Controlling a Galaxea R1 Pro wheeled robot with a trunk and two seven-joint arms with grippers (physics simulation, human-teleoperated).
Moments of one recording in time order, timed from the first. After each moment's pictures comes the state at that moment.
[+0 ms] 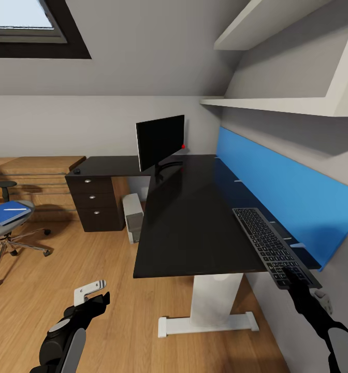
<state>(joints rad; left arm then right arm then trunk) -0.09 -0.09 0.07 -1.61 0.23 0.65 0.34 -0.32 -0.06 -0.68 -1.08 -0.89 0.49 0.27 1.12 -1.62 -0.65</state>
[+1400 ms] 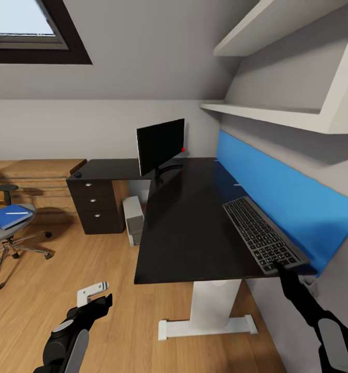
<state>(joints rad) -0.09 -0.09 0.06 -1.59 0.23 0.65 0.34 -0.32 -0.03 -0.61 -1.17 -0.88 0.50 0.38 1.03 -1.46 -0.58</state>
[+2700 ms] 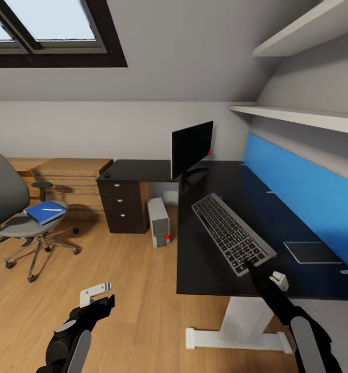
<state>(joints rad) -0.09 -0.09 0.04 -1.58 0.22 0.65 0.34 -0.24 0.05 -0.41 -1.30 -0.81 0.49 0.38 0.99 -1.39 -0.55</state>
